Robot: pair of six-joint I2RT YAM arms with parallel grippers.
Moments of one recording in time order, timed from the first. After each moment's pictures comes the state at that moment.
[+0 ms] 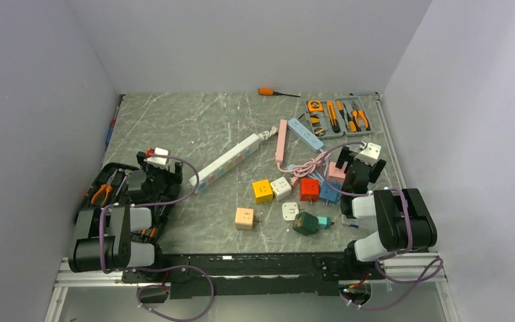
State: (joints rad) left arm 0.09 1.34 0.17 1.09 0.30 0.19; right arm 0.07 1.47 0.27 1.04 0.52 0.05
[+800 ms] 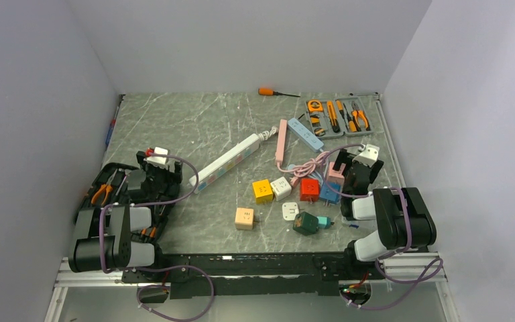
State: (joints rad) left arm 0.10 1.34 0.18 1.08 0.31 0.19; right arm 0.03 1.49 0.23 1.09 0.41 0.08
